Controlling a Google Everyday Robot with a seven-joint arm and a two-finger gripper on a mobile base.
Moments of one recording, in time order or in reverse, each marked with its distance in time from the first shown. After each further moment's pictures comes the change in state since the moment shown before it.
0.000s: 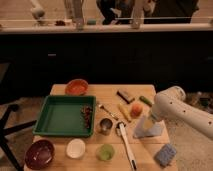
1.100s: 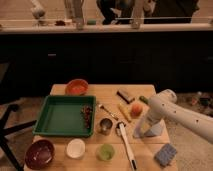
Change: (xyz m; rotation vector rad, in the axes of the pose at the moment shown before) arm 0.011 -0.003 0.045 -0.017 0.074 0.039
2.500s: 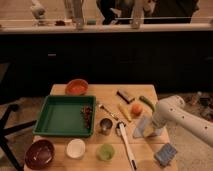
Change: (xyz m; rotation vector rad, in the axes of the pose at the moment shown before) arm 0.019 0.001 0.017 -0.068 -0.052 0.015
